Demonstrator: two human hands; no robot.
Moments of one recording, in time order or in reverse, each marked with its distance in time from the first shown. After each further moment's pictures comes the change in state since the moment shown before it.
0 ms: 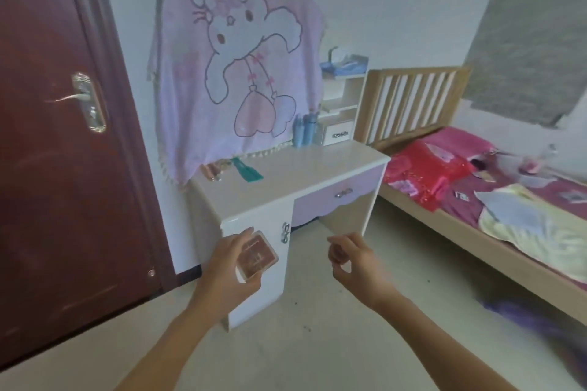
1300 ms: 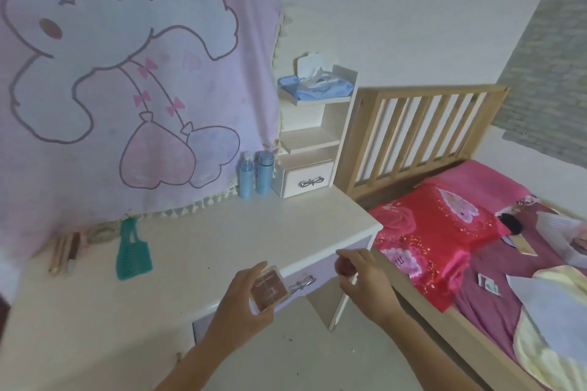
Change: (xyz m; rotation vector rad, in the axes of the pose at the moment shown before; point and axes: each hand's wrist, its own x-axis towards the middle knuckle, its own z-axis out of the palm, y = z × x) left_hand 0.427 -0.029 0.324 -0.130 -0.042 -0.084; right_hand 0.369 0.405 -0.059 0.092 -0.021 0.067
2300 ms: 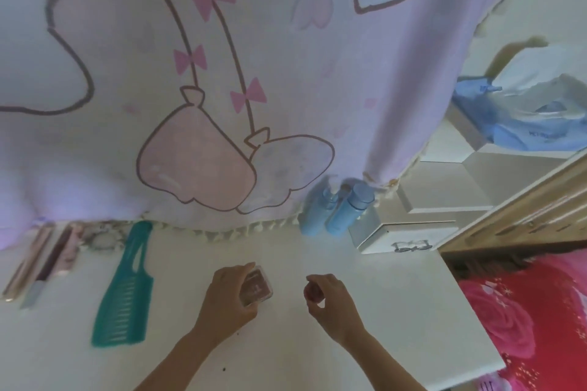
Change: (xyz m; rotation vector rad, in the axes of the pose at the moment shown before) left_hand 0.204 -0.241 -0.039 0.232 0.246 -0.355; right_hand 0.278 0.037 0.238 -0.089 -0.541 -0.036
